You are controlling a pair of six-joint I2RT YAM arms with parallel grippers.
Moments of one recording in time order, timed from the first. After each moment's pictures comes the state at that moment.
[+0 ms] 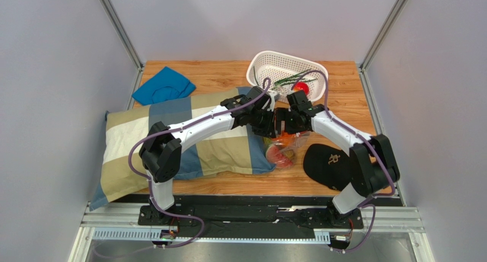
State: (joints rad) left arm -0.84 1.86 1.53 -0.53 0.32 -0.56; right arm 0.42 1.63 1.09 -0.54 0.01 0.42
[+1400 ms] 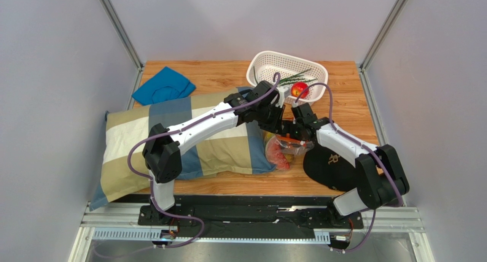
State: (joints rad) left arm -0.89 1.87 1.71 -0.64 0.25 -0.44; right arm 0.41 1.47 0.88 -0.51 -0.02 0.41
